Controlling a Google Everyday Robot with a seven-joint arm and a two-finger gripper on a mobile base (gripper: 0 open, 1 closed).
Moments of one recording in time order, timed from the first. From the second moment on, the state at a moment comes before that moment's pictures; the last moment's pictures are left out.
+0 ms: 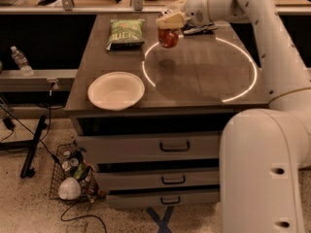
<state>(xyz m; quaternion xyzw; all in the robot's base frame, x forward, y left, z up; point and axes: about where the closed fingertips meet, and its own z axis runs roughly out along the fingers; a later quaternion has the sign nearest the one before) 0.804 -0.052 0.952 -0.49 0.64 0.27 0.52</state>
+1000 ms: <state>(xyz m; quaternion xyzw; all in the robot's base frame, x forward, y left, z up) 0.854 0.002 0.928 -0.50 0.62 0.25 0.55</state>
